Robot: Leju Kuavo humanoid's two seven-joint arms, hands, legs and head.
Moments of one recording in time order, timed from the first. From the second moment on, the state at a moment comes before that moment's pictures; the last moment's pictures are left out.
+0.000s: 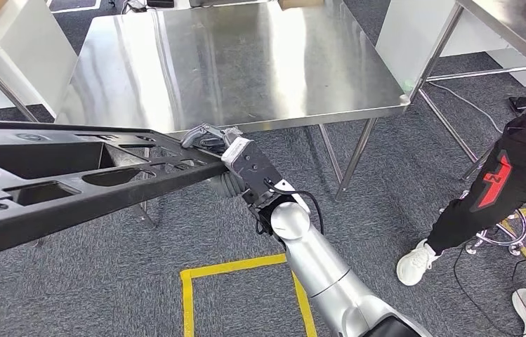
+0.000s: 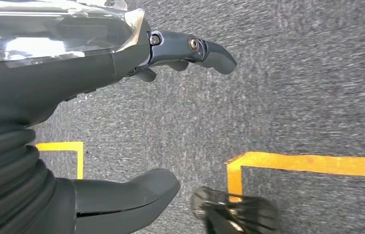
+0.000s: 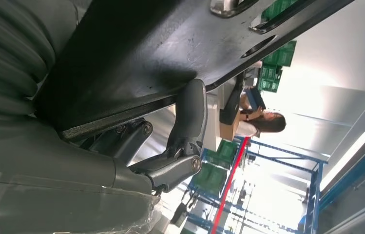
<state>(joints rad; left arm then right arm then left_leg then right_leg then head) -0.04 -0.10 0.68 -0.19 -0.80 0.11 -0.20 -0.56 0.21 0.52 -0.86 0.05 0.10 -0.36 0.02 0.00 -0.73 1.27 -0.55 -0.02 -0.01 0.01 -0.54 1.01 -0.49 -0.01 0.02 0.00</state>
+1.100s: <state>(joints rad) -0.04 -0.11 0.72 -0.19 -0.79 0.12 -0.19 -0.59 0.24 0.52 -0.83 0.05 0.11 -0.36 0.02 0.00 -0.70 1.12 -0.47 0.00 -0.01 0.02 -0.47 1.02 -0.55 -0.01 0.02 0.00</state>
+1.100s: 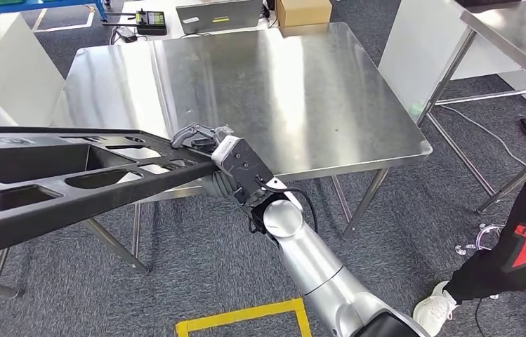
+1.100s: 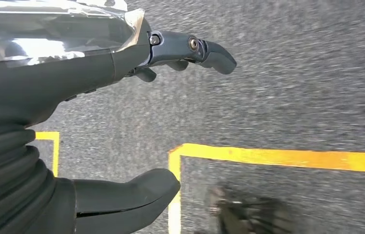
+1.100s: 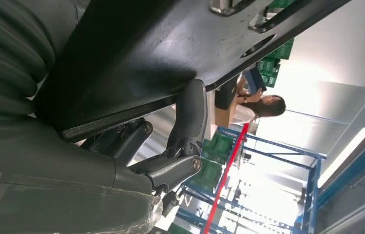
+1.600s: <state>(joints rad) -0.03 -0.12 0.74 -0.19 -0.80 0.13 -0.18 -0.59 0.25 0.53 -0.80 0.05 0.11 -0.36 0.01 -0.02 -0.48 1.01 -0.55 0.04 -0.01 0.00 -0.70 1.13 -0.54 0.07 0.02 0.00</state>
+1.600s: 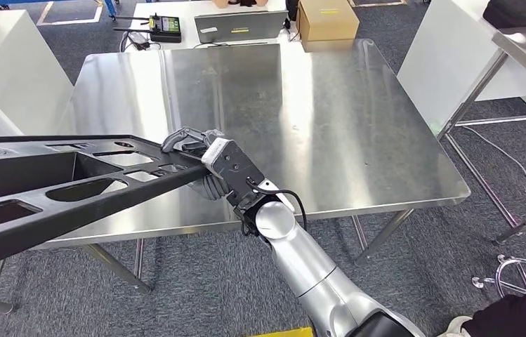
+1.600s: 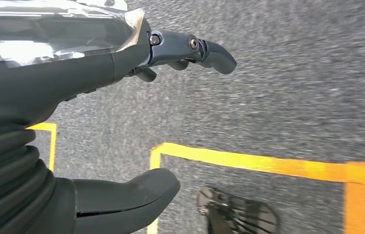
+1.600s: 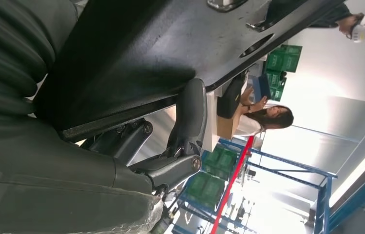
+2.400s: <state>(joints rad) -0.04 -0.14 0.74 -0.19 -0.84 0.18 -0.14 -0.58 0.24 0.52 -0.83 0.41 -0.23 -0.20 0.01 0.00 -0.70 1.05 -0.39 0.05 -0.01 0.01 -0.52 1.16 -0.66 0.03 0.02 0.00</state>
